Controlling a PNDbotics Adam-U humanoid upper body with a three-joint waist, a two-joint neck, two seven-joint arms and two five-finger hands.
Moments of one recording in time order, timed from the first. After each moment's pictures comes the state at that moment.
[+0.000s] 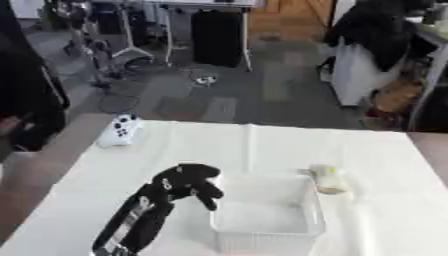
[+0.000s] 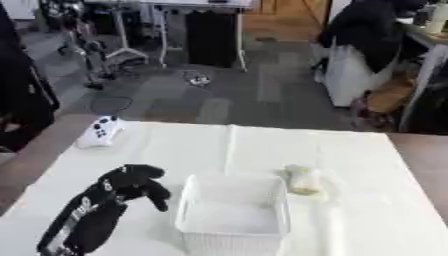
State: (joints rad) left arm -0.12 0.49 -0.13 -1.98 0.11 -0.60 -0.06; right arm -0.50 -0.35 0.09 -1.99 -0.05 -0.39 -0.35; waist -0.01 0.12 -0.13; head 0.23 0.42
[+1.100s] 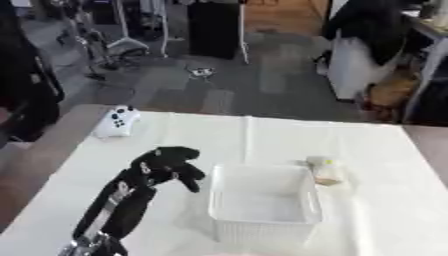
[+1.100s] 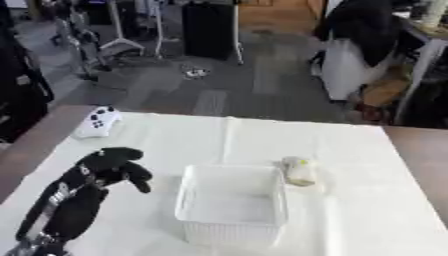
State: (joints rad) left arm -0.13 0.49 -0.11 -1.98 0.12 -0.59 -0.06; right arm -0.58 -0.58 0.07 -1.98 0.22 -0.10 -0.23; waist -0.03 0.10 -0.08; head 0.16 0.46
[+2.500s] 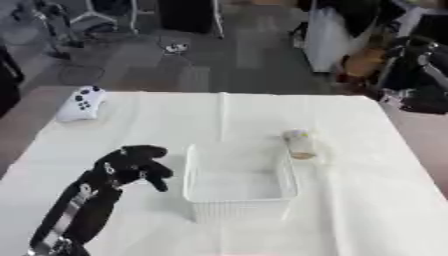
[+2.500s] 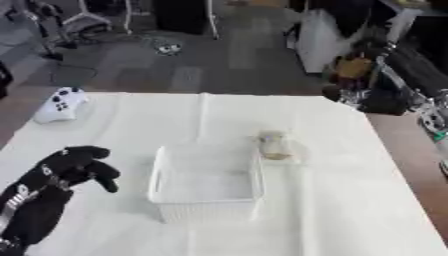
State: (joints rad) left arm -0.13 0.48 -0.14 -1.98 0.11 -0.57 -0.07; right arm -1.02 -0.58 0.17 -1.07 0.79 -0.17 0.01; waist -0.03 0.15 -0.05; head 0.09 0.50
